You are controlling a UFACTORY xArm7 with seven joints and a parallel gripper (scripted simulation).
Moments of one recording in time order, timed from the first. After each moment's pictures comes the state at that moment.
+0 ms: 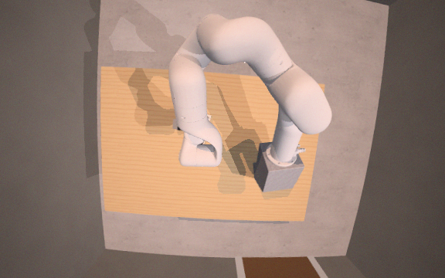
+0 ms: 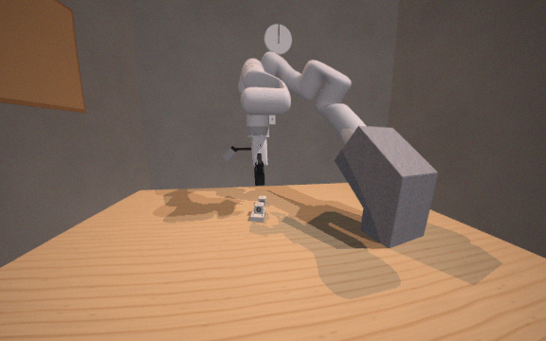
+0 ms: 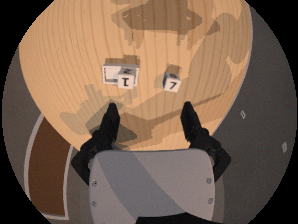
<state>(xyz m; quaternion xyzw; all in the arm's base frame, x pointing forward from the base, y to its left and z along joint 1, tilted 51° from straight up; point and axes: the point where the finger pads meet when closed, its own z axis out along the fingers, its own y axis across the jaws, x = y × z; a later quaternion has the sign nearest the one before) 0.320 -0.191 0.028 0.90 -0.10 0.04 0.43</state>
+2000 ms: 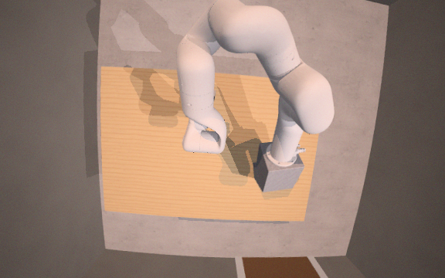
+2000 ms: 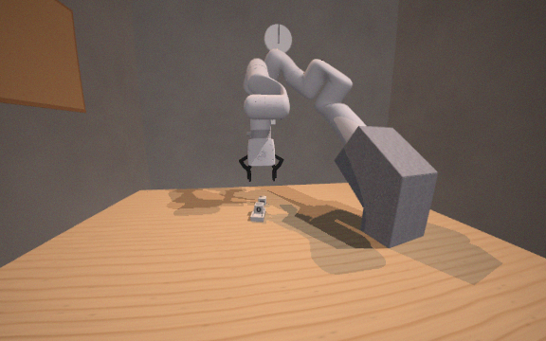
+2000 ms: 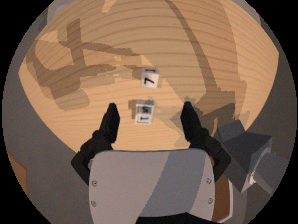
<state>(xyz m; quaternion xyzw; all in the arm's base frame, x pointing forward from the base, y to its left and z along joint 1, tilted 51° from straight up) 0.298 -0.224 0.054 0.55 -0.72 0.33 0.27</state>
